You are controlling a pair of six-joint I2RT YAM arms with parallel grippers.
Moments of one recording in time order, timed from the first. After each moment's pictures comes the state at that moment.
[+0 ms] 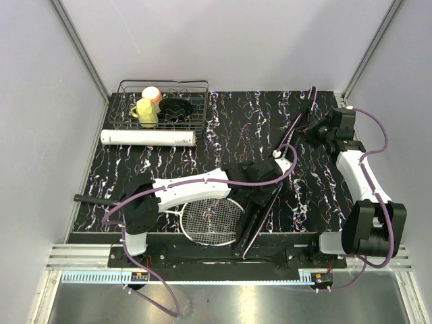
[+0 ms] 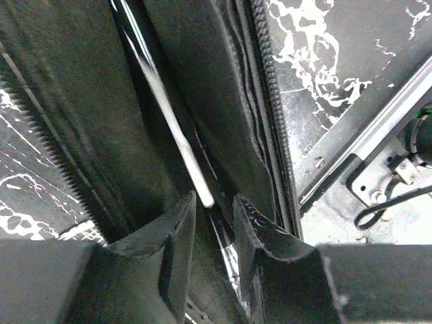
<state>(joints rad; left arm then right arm) -1.20 1.86 1.57 -0.62 -0.08 -0.36 -0.08 1.36 1.03 -0.24 -0.29 0.98</state>
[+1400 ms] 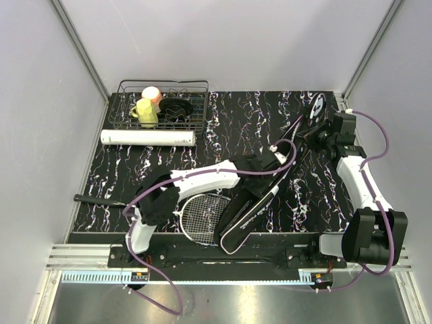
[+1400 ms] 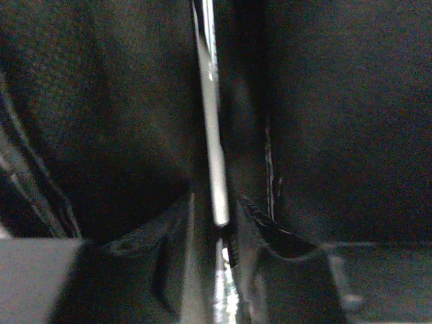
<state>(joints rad) -1.10 2.05 1.67 -0.65 -0.09 -0.33 -0.09 1.30 0.97 -0.25 -0.28 0.91</state>
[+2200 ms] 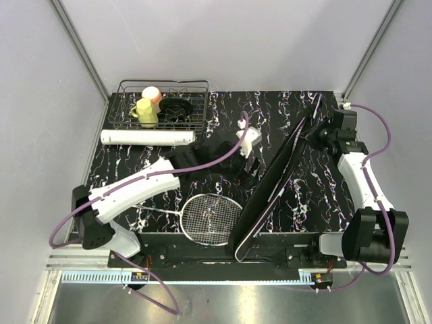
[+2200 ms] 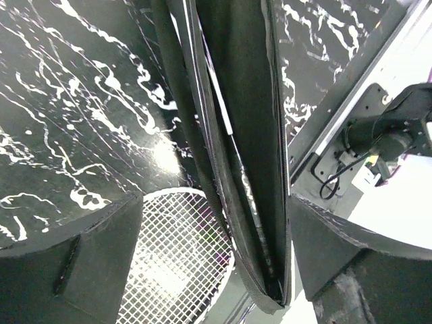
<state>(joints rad) -1.03 1.47 1.49 -0.65 0.06 -0.30 -0.08 1.31 1.04 -0.35 -0.23 0.72</state>
